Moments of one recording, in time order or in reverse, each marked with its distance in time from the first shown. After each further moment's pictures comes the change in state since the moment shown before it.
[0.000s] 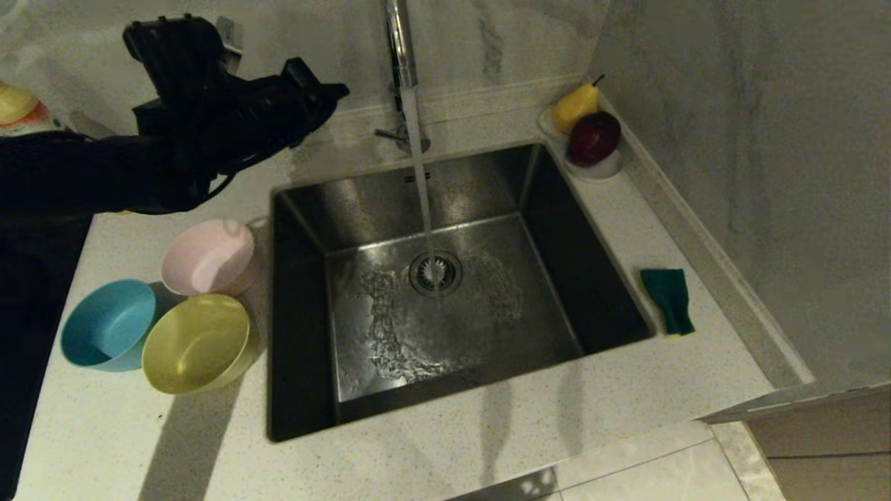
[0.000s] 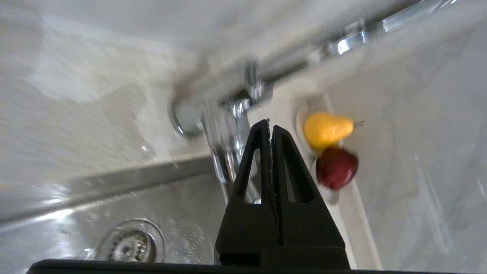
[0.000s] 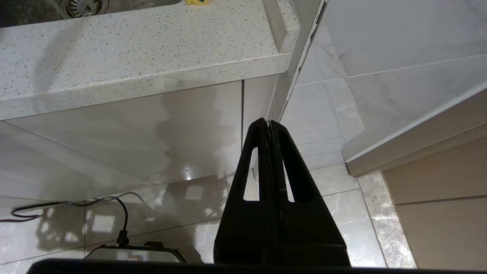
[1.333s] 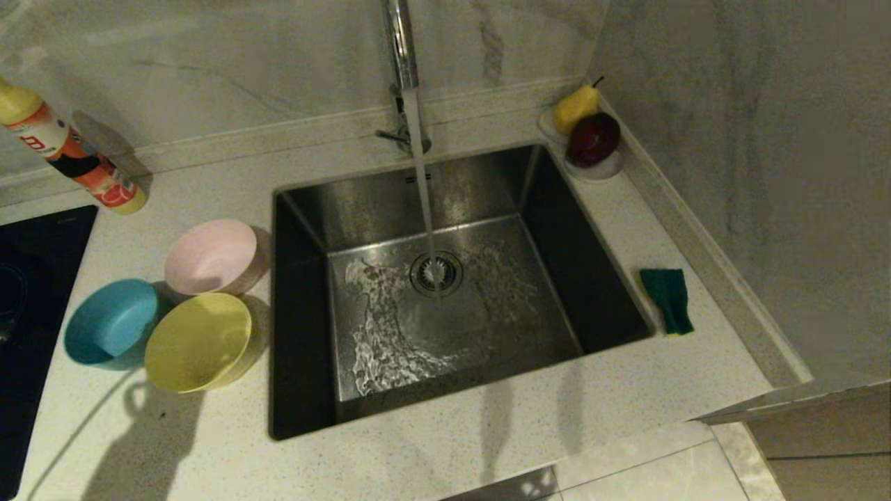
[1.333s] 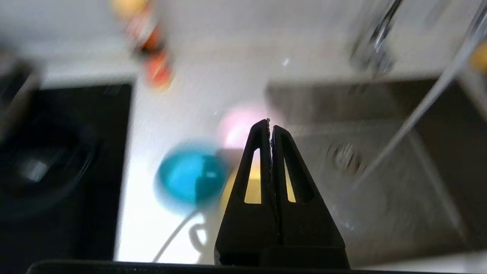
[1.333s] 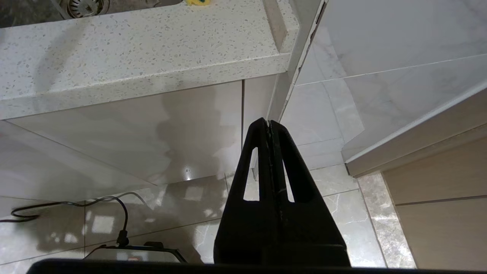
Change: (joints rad) left arm 0.006 -1.443 1.039 0.462 0.555 0.643; right arm 0.000 0.000 0.000 0.000 0.000 0.000
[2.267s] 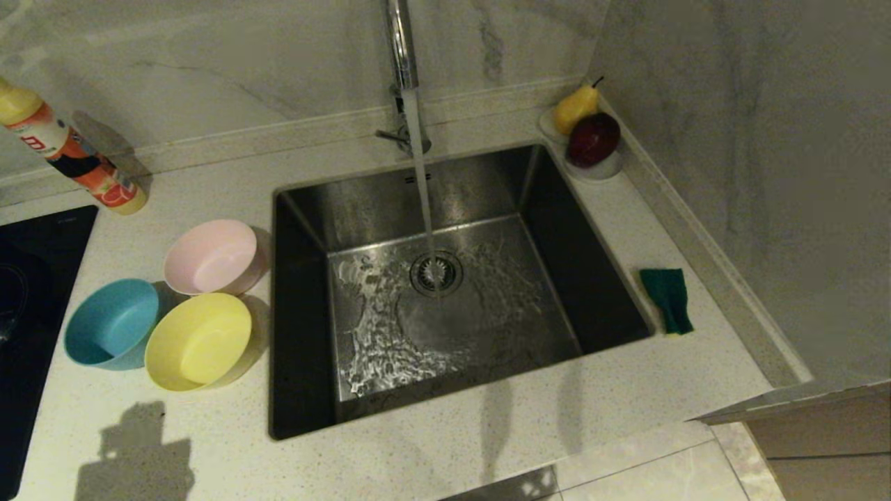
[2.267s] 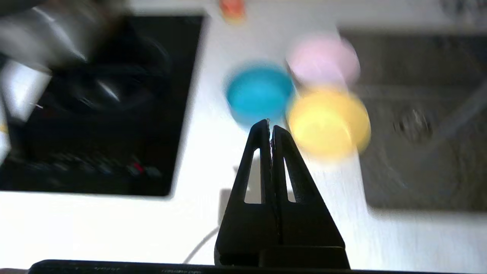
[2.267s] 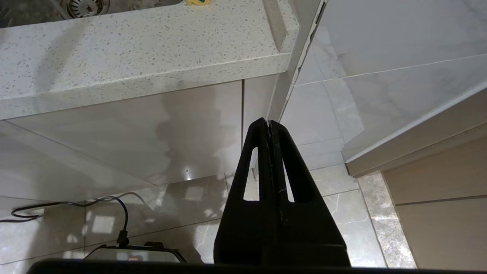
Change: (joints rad) left arm 0.161 -0.408 0.310 0.153 0.034 -0.014; right arm 0.000 0.000 0.000 0.000 0.000 0.000
